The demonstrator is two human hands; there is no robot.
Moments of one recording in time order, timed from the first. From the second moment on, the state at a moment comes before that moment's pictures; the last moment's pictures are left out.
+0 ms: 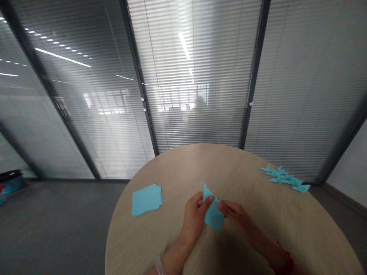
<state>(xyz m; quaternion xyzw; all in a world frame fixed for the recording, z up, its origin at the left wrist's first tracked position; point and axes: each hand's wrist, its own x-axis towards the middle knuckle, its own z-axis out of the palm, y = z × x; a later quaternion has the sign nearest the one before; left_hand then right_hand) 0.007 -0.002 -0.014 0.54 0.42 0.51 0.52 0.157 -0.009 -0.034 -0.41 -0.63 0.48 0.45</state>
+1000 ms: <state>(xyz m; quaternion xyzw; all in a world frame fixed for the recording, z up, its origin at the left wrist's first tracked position) 0.005 -0.002 -0.015 0.58 0.44 0.46 0.51 0.163 -0.012 -0.029 -0.40 -0.67 0.48 0.41</state>
